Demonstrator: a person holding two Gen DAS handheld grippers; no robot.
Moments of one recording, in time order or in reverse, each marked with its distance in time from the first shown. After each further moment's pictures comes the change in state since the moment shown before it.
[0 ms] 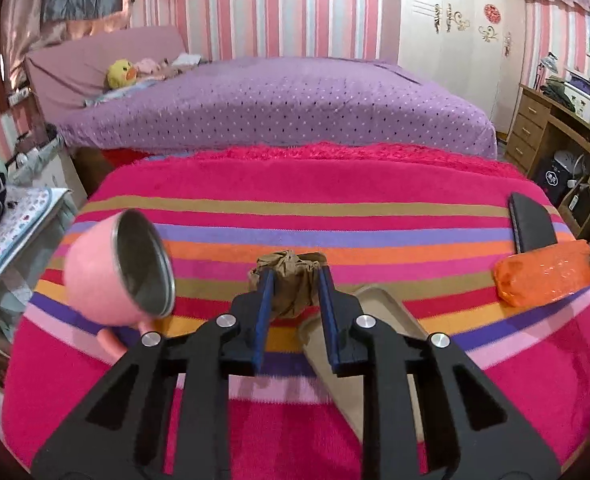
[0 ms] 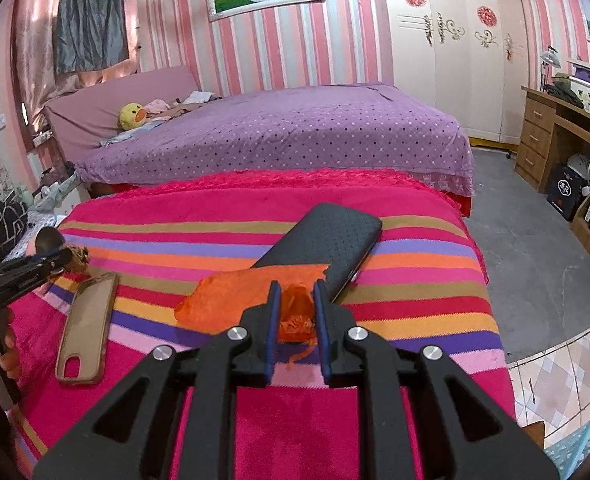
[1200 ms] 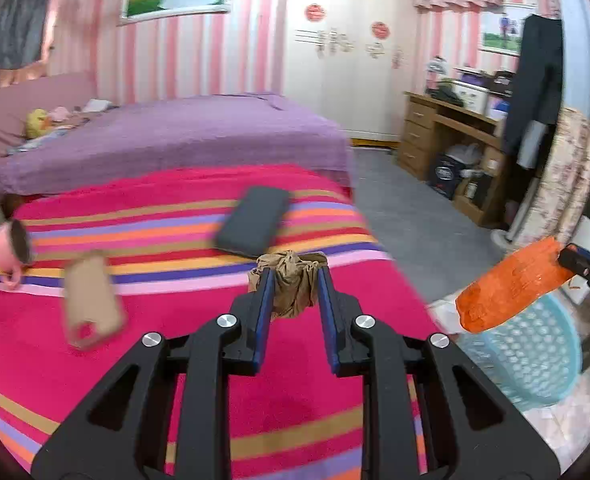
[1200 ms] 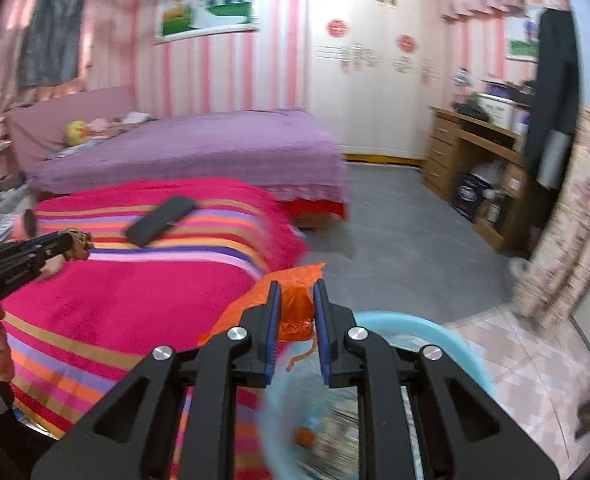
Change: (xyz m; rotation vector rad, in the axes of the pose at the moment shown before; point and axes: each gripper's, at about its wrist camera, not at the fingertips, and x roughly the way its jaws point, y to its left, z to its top) left arm -0.163 -0.245 -0.080 0.135 -0.122 -0.328; right arm -0.252 -0.177 -0.083 0.034 -0.088 -0.294
